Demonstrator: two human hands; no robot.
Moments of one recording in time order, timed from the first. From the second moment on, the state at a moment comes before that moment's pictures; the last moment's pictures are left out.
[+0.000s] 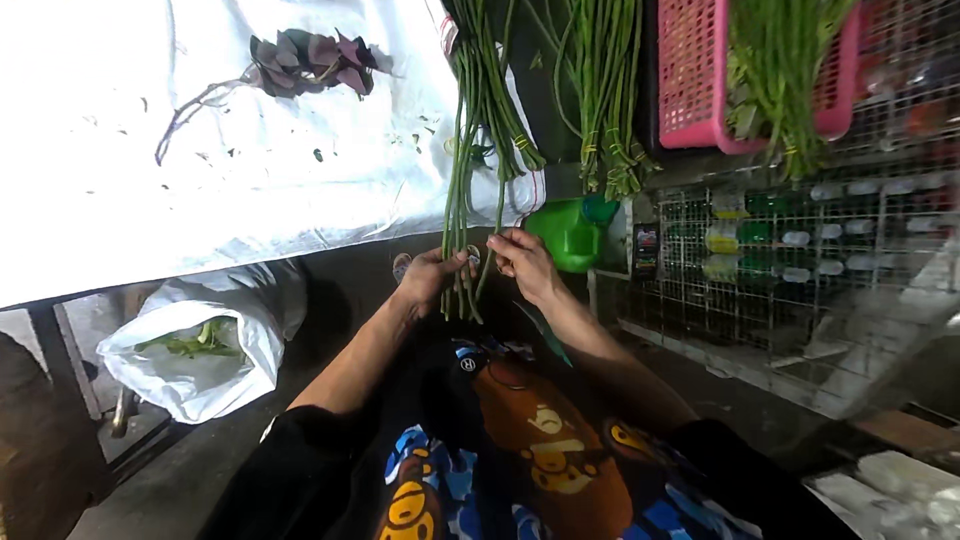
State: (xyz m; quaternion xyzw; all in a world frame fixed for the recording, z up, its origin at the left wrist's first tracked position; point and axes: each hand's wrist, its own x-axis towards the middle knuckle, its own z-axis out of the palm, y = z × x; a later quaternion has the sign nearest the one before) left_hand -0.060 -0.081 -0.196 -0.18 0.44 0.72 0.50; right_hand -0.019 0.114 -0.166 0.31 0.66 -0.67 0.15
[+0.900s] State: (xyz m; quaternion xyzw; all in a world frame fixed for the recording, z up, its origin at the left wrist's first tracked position) left_hand -0.085 -0.094 -0.180 -0.13 0.54 0.66 0.50; right_hand -0.049 0.083 -0.156 0.36 0.62 -0.66 0.21
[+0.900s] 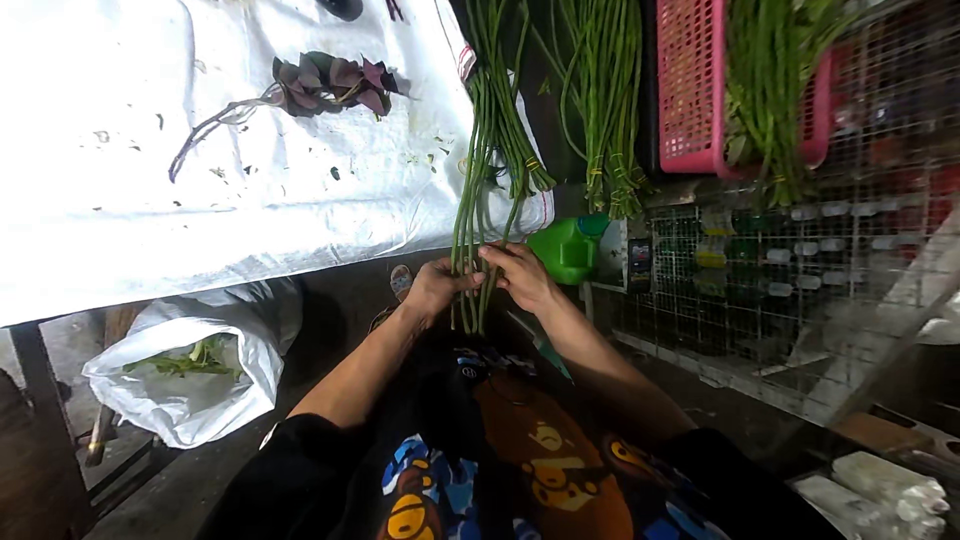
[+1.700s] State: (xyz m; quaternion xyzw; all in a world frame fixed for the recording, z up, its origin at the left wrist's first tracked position) left_hand -0.084 -0.102 -0.182 -0.20 0.44 0.69 0.54; right_hand -0.049 0.058 -0.148 0.35 0.74 -0.55 0.14
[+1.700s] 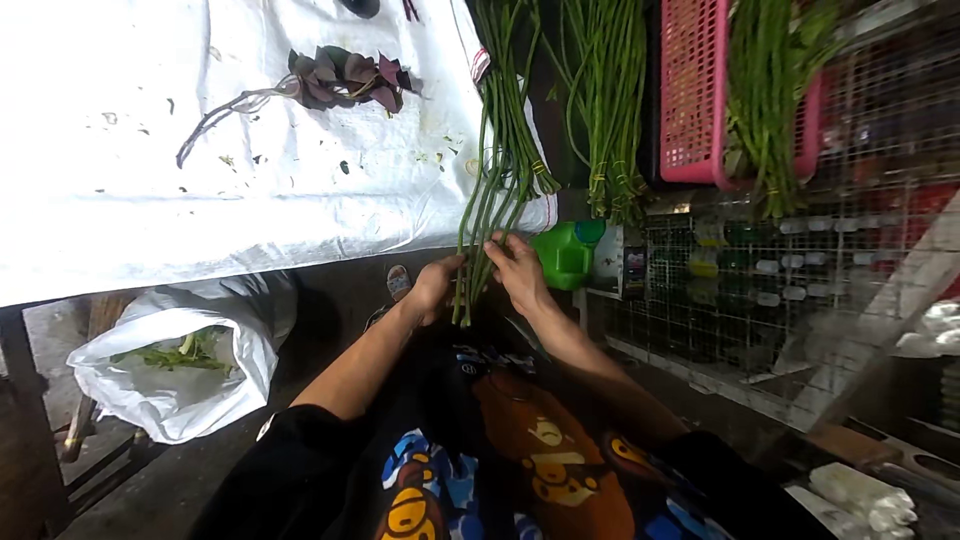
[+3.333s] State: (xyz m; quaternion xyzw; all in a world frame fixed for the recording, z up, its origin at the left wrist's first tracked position) left_hand -0.042 0.009 -0.178 -0.29 0.50 0.73 0.36; right_hand -0.211 0.373 0.164 0.06 0.89 -0.37 -0.24
